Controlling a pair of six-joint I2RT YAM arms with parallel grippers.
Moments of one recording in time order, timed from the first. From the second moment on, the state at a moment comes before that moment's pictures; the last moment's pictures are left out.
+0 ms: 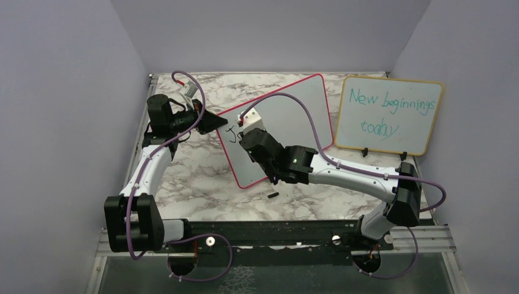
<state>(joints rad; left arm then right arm) 0.03 1.28 0.88 0.15 1.07 -0.33 1.20 1.59 1.41 -0.35 0.69 0.18</state>
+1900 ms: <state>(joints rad) 0.03 1.28 0.88 0.15 1.07 -0.33 1.18 1.55 1.36 -0.38 0.69 0.23</state>
